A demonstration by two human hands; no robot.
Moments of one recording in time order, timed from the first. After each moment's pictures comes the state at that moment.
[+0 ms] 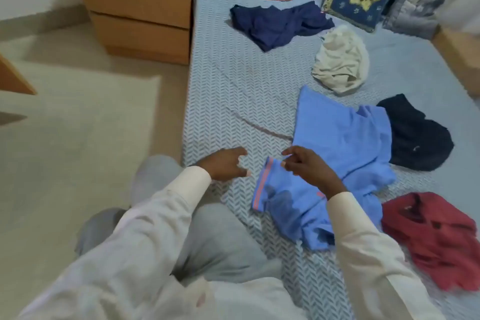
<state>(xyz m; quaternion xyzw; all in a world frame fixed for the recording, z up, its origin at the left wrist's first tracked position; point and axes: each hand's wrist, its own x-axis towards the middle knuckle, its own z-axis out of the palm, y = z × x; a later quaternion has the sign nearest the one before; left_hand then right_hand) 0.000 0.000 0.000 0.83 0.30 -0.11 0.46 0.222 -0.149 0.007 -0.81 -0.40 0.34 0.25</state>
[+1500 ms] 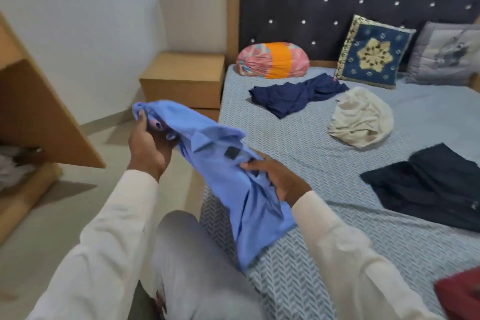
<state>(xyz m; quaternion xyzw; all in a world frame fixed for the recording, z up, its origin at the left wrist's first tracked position) -0.072 0.096 0.147 0.30 0.26 0.55 0.74 0.146 -0.060 0.129 -0.50 -0.42 0.59 0.47</state>
